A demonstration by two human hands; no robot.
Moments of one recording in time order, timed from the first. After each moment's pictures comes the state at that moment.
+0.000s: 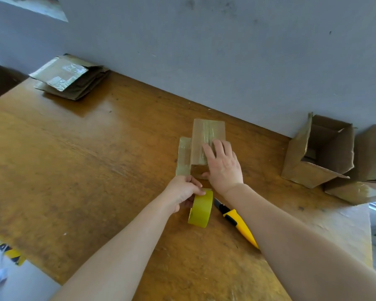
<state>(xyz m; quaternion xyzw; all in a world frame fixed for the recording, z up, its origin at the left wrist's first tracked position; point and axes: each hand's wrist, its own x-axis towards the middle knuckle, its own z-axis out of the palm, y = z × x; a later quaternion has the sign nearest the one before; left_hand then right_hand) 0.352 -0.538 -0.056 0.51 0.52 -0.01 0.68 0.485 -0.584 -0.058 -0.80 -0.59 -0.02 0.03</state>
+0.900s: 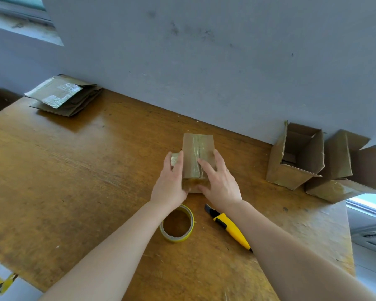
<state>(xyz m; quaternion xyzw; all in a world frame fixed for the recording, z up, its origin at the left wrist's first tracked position) 0.347 -0.538 -0.050 0.88 0.40 0.09 0.23 0.484 -0.626 -0.054 -0.82 -0.55 0.08 0.15</state>
